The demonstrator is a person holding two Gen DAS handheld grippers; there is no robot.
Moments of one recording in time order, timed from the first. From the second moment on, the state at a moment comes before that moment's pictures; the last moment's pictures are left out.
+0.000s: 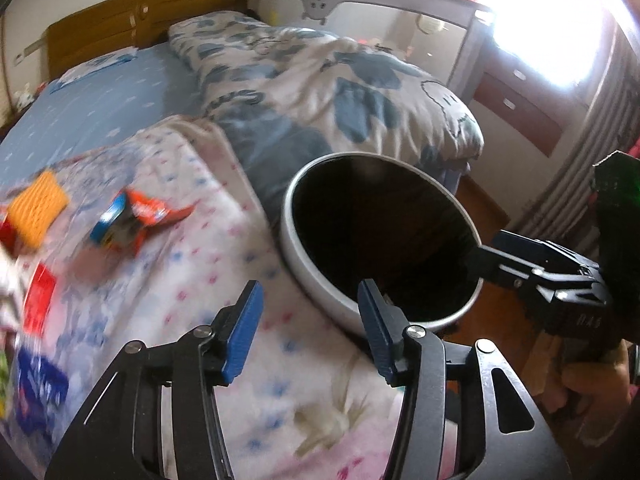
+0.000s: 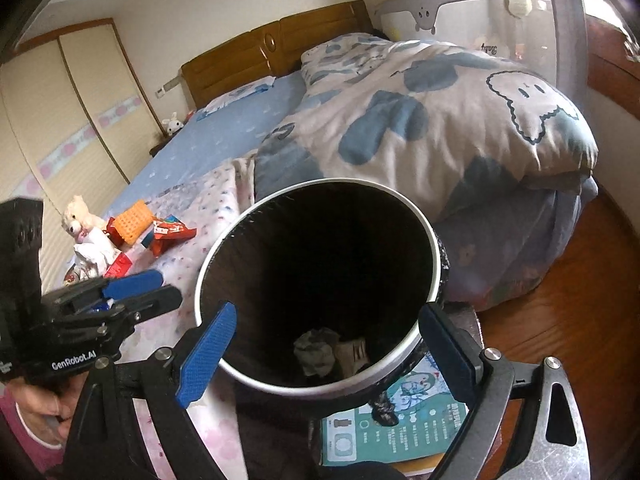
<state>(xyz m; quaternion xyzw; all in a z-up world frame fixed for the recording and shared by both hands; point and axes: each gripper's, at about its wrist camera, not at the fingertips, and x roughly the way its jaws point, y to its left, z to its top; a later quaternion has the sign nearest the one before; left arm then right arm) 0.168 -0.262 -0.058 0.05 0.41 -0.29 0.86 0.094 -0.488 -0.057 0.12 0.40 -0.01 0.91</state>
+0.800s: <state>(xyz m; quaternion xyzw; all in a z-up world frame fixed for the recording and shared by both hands) 0.101 -0.101 -0.061 -0.01 0.39 -0.17 0.90 0.072 -0.354 -0.065 0.15 0.38 0.07 0.91</state>
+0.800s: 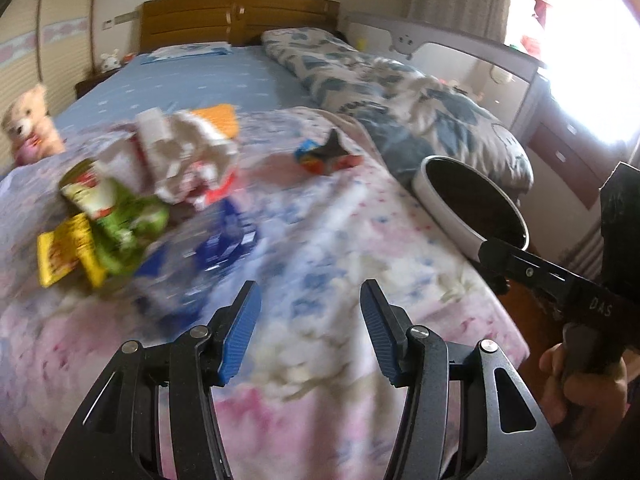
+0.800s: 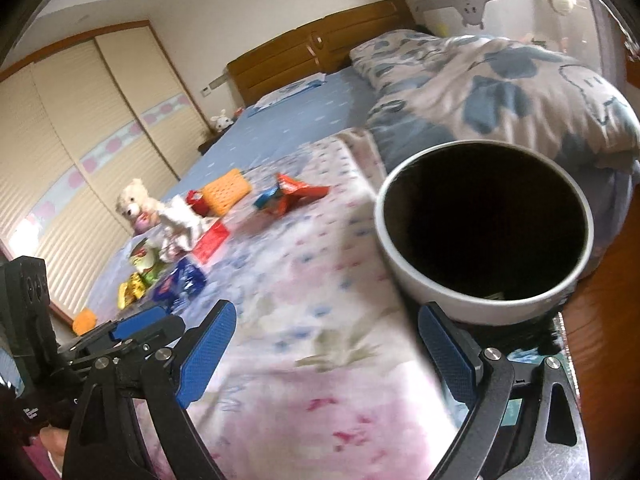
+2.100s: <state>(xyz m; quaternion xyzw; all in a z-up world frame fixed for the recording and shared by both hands) 0.139 0.061 -0.077 -0.08 0.41 -0.04 0.91 0.123 -0.193 -0.097 0.16 0.44 0.16 0.87</state>
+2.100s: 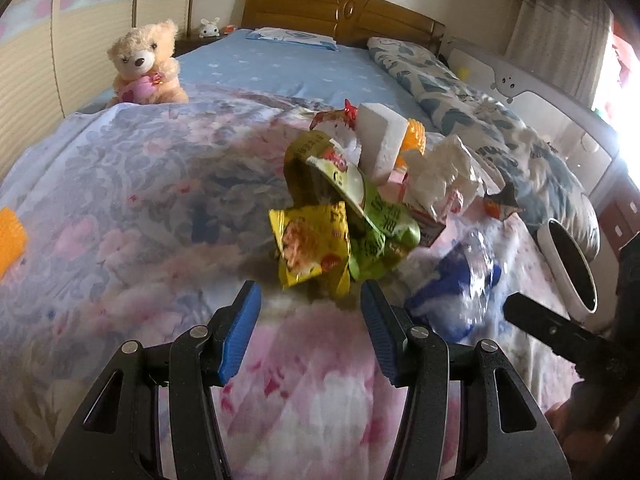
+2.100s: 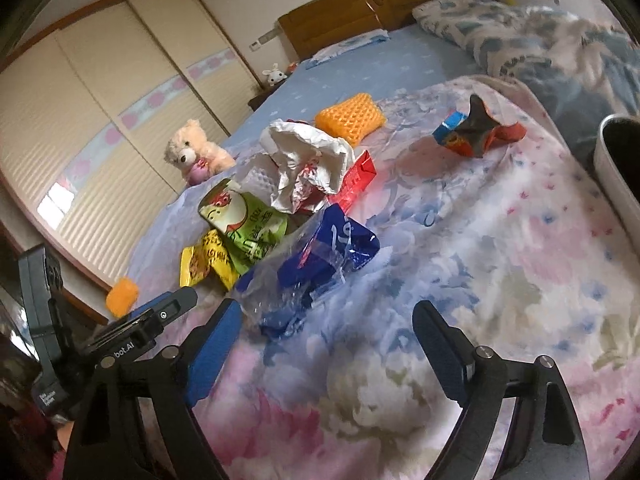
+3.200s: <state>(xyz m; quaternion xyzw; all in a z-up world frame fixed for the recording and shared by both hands) 0.109 0.009 -0.065 -0.08 0.40 -0.13 0.91 0.106 -0.240 -0.088 0.21 0.43 0.17 0.86</state>
